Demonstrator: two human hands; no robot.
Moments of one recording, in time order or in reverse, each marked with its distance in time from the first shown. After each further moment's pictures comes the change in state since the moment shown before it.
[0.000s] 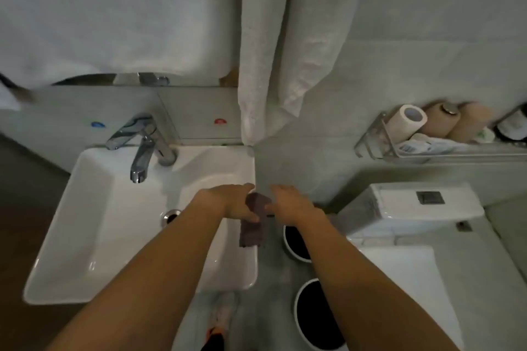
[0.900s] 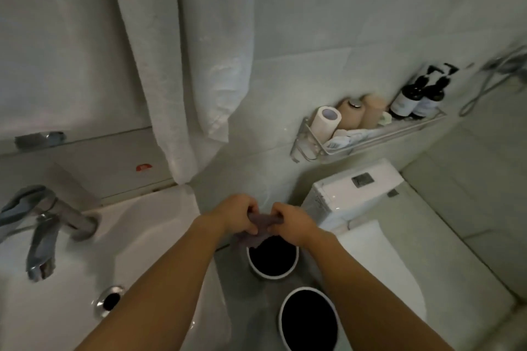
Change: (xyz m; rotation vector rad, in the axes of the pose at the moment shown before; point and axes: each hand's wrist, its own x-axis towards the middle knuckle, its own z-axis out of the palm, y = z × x) left_hand 0.084 0.078 -0.008 -0.030 0.105 0.425; right_hand -0.058 0.073 -0.020 0.356 0.273 0.225
